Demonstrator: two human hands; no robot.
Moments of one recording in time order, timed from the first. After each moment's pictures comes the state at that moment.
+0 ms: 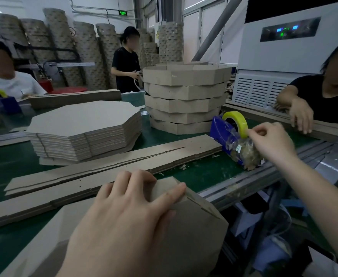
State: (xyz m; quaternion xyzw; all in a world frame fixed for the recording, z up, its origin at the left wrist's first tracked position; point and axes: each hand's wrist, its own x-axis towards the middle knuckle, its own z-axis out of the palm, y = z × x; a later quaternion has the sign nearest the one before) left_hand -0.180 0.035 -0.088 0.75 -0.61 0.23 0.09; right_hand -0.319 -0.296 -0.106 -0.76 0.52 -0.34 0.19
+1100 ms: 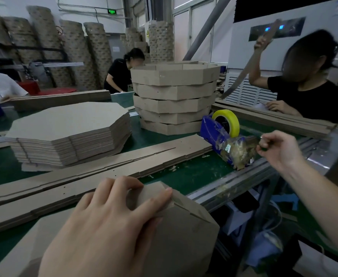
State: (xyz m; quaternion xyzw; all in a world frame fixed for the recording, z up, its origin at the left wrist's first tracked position) left_hand -0.177 0.031 -0.092 0.74 -0.61 0.26 0.11; right_hand -0.360 -0.345 -0.141 -0.45 0.28 -0.52 0.67
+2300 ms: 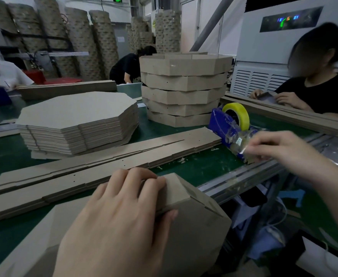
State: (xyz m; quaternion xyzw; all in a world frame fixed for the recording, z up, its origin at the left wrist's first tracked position) left_hand -0.180 0.035 -0.092 0.75 -0.60 0.23 0.13; right_hand -0.353 -0.227 -0.088 -0.84 0.33 -0.26 0.34
